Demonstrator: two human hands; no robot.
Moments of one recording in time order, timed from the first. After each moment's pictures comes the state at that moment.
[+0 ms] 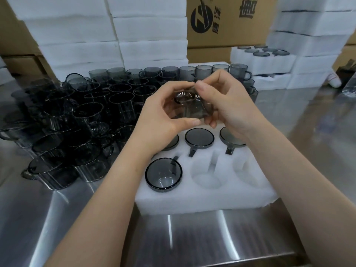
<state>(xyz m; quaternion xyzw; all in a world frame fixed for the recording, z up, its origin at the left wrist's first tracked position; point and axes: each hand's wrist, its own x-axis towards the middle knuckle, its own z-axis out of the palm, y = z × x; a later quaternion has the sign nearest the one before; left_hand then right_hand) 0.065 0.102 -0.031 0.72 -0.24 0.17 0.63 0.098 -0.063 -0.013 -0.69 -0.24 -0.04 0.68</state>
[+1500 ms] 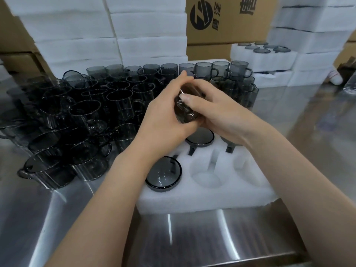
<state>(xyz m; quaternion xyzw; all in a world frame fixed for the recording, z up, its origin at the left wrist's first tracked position) 0.058 0.093 -0.030 0.83 -0.18 0.24 0.46 0.095 -0.051 -0.018 -0.69 -0.26 0.10 0.67</state>
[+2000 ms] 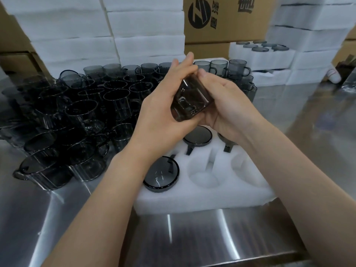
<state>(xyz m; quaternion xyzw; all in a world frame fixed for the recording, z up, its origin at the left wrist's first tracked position) 0.054 0.089 -0.029 0.80 -0.25 0.28 0.47 0.086 -0.050 -0.007 -0.57 -0.20 0.11 0.79</state>
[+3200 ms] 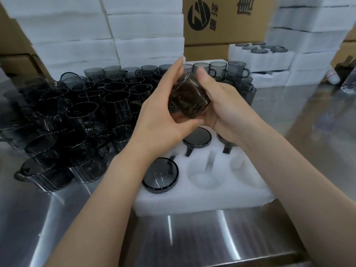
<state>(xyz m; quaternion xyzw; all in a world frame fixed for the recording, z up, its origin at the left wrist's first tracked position) 0.061 0.095 -0.034 0.80 -0.23 0.25 0.50 0.096 -0.055 -0.014 -0.60 -0.21 0.11 0.76</state>
